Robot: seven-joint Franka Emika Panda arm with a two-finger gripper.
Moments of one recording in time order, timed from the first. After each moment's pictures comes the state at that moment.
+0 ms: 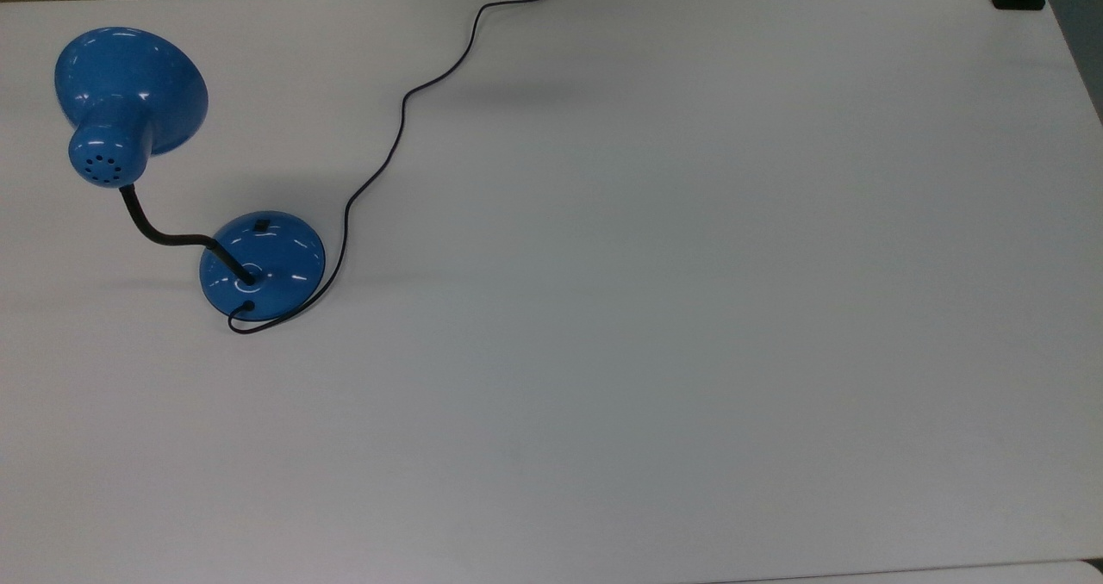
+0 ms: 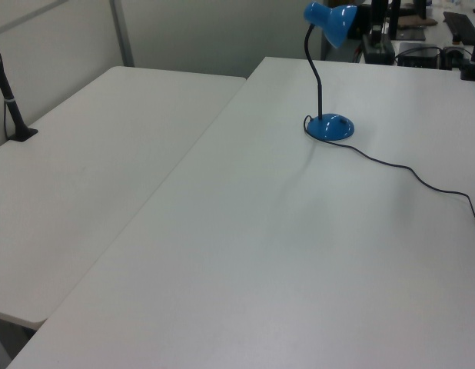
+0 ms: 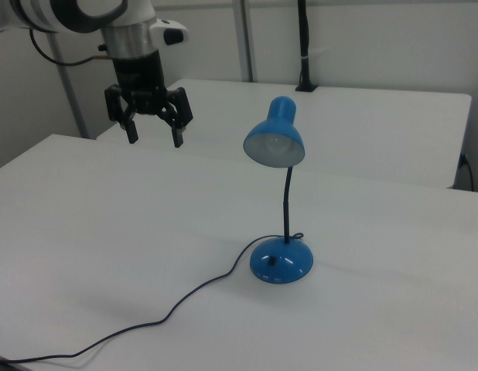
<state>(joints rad) -0.04 -0.03 -0.08 -1.56 -0.01 1.52 -0.31</state>
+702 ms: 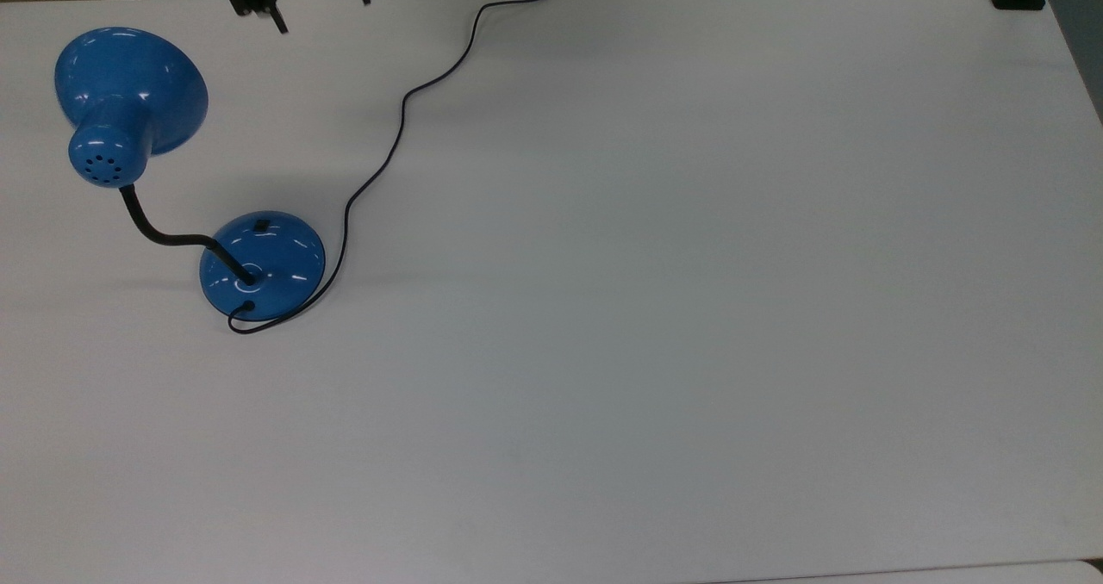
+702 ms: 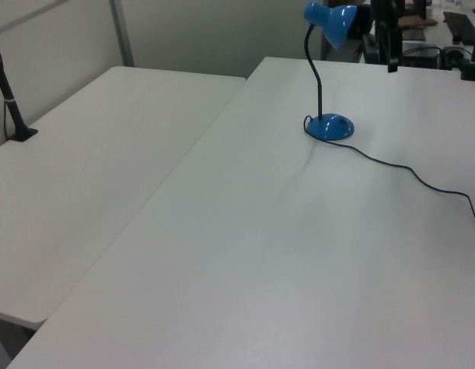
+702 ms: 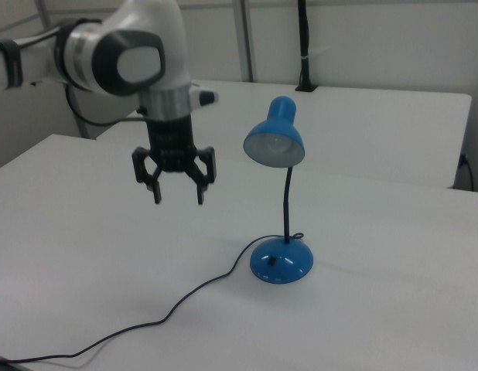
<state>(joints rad) -0.12 -0.03 -0.09 -1.80 -0.03 1.66 -0.62</state>
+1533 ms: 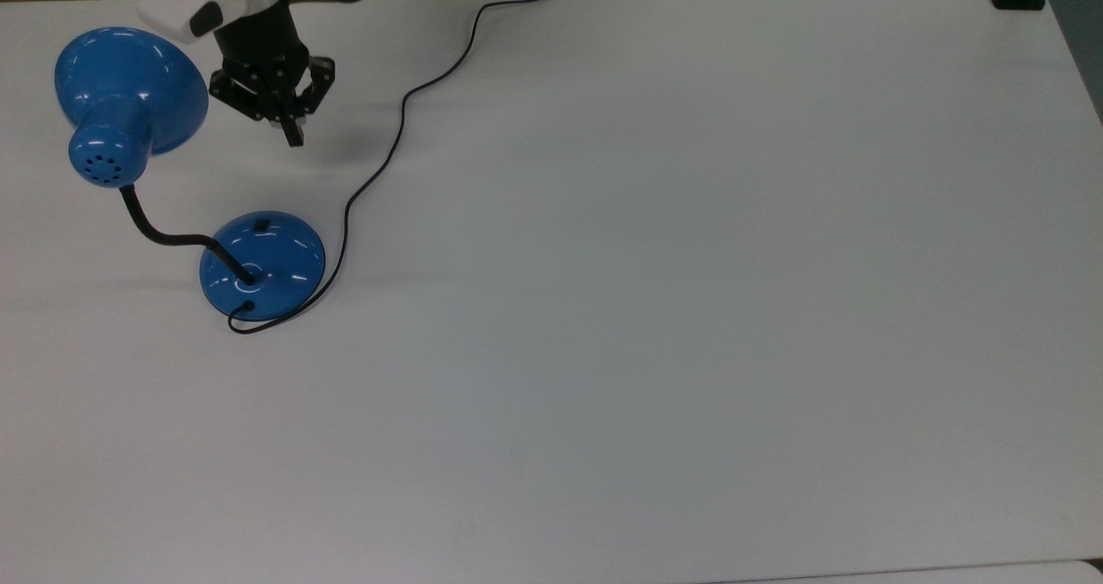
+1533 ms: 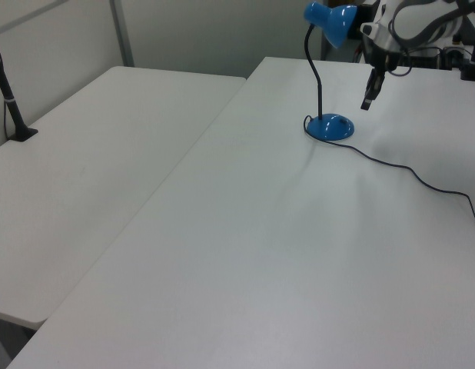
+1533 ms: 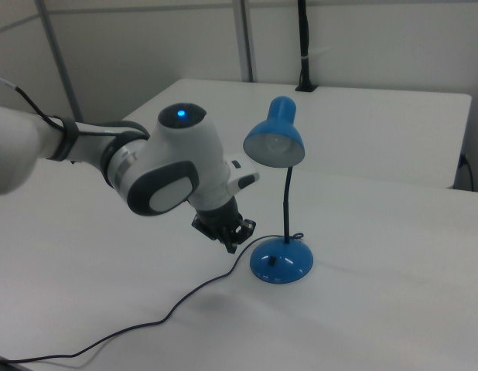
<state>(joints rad) -0.23 0.01 -0.09 -2.19 0.18 2.43 -0.62</state>
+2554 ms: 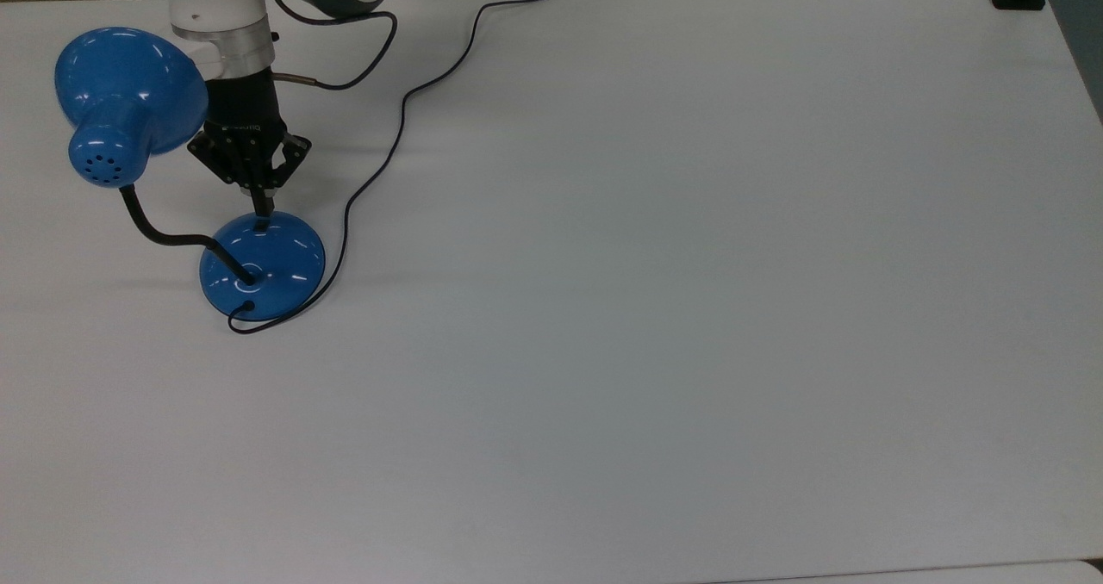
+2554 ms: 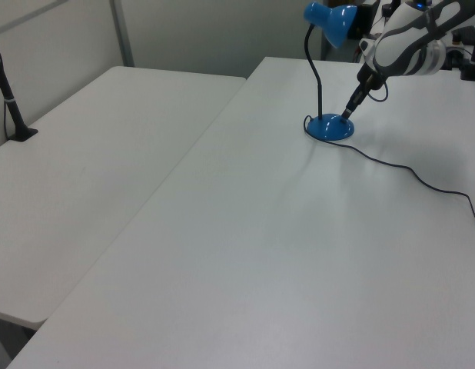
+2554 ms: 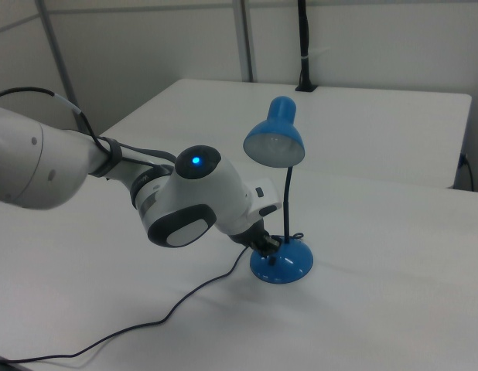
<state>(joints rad) -0.23 0.19 -0.09 -2.18 0.41 2.79 -0.62</state>
